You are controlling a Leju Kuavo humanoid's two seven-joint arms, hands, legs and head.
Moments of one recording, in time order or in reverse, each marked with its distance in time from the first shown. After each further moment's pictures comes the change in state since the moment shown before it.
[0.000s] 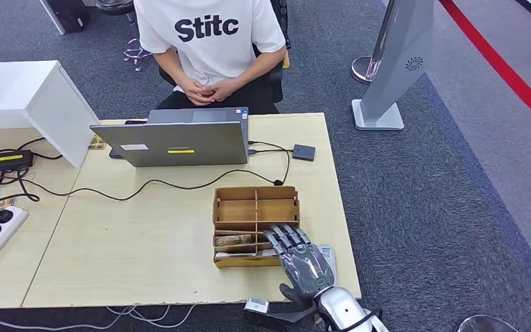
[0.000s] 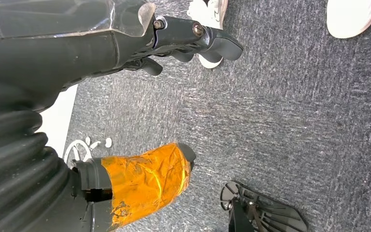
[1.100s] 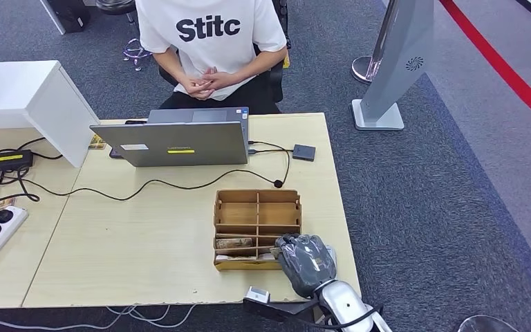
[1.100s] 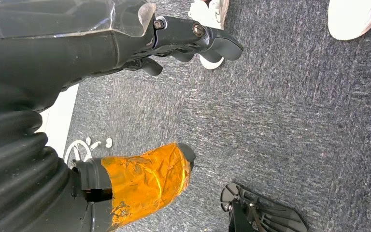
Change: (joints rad) left arm 0.001 0.002 0.000 -0.002 0.002 0.002 0.003; right arm -0.005 0.033 -0.042 -0.037 0.025 -0.026 0.004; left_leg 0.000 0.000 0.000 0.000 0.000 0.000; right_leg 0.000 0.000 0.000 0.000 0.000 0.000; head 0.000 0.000
